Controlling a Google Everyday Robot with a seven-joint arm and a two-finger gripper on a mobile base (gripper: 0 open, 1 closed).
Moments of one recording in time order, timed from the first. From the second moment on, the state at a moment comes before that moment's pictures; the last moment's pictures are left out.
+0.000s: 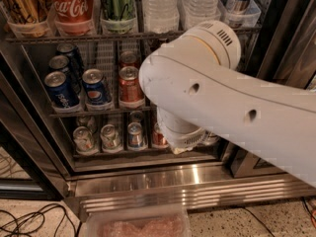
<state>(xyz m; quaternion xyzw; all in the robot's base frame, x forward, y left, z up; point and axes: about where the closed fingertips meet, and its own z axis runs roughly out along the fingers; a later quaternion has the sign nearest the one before) 0.433 -0.051 0.821 -0.83 0.54 -0.12 0.07</state>
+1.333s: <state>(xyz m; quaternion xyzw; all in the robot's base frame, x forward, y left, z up) 0.463 0.048 0.736 -0.96 0.24 -0.08 0.12</state>
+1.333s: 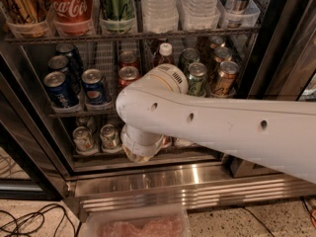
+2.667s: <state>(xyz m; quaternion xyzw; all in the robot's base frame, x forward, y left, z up) 0.462 0.102 0.705 -0.98 0.07 -0.16 0.11</state>
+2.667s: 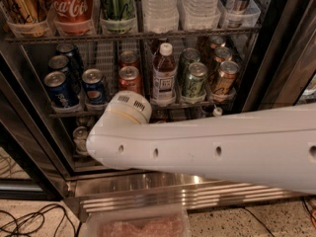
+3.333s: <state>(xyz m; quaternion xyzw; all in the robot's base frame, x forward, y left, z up) 0.473 0.133 0.690 -0.97 -0.03 -0.20 0.12</state>
